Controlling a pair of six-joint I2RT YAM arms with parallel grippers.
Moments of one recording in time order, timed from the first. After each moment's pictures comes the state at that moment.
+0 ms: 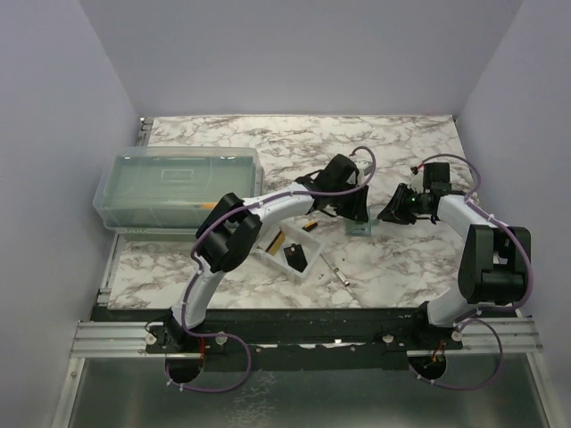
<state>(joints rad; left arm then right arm) -0.85 2.18 1.70 -0.22 0.40 -0.43 -0.07 1.56 0.89 -0.37 -0.46 0.35</state>
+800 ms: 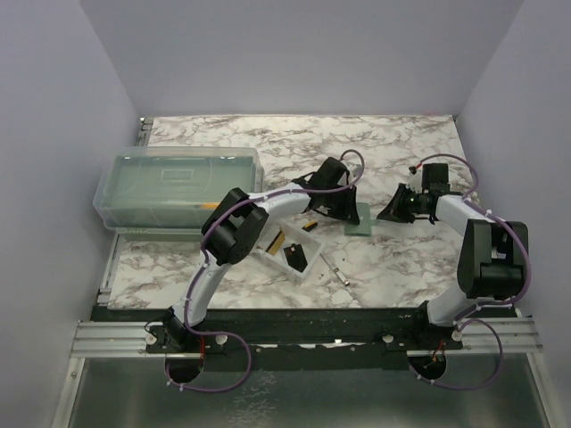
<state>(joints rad) -0.79 2.30 1.71 -0.16 0.47 -0.53 -0.07 1.59 0.88 -0.31 -0.47 0.33</state>
